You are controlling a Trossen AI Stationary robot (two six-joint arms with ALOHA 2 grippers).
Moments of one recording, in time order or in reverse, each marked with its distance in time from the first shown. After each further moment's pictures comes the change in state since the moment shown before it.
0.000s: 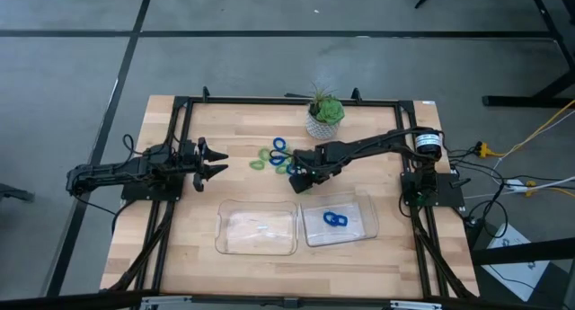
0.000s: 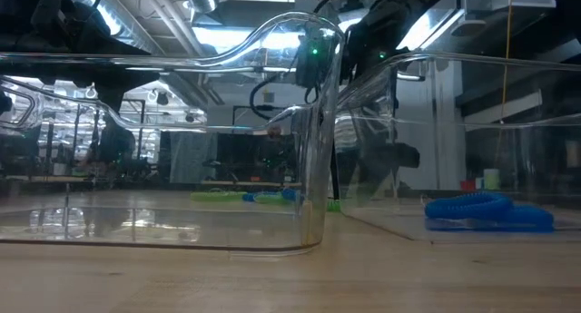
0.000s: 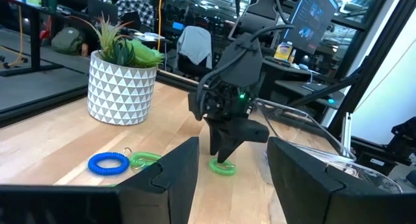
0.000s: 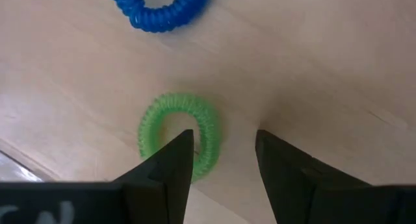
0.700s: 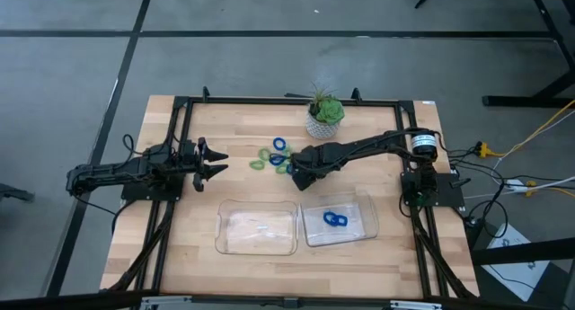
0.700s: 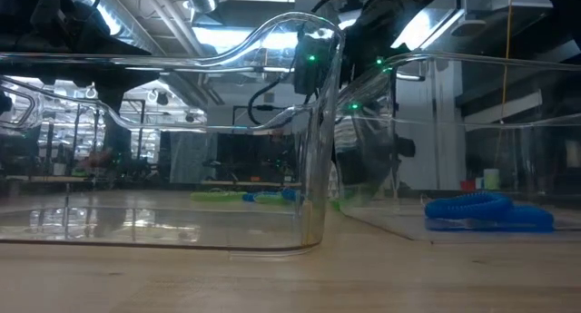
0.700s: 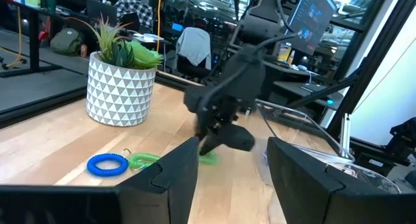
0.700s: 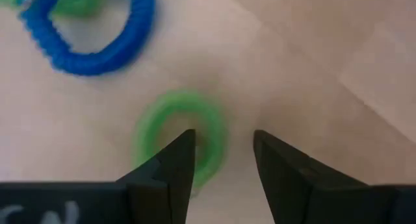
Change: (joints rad) left arm 0.000 0.000 0.000 0.007 0.000 0.000; right arm -0.002 0.032 0.050 -0.125 0.281 -0.119
